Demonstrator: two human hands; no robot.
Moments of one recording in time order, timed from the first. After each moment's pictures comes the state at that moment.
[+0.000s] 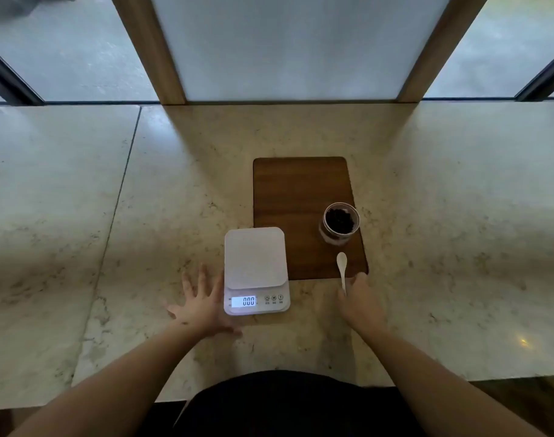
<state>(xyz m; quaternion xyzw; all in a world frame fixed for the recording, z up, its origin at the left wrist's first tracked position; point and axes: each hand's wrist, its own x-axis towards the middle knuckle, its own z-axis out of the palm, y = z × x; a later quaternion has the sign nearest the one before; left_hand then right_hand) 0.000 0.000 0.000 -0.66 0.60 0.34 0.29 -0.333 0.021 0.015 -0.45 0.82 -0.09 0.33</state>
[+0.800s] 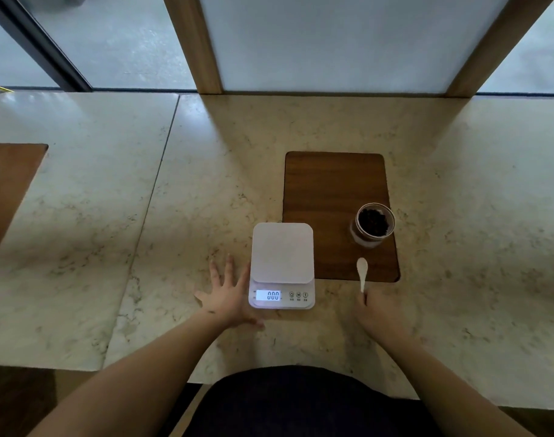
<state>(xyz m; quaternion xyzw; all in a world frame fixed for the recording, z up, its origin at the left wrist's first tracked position) -0.001 -0.001 0.000 -0.66 0.61 0.35 0.27 -0.317 0.023 0.026 -0.52 0.77 -0.03 0.36</state>
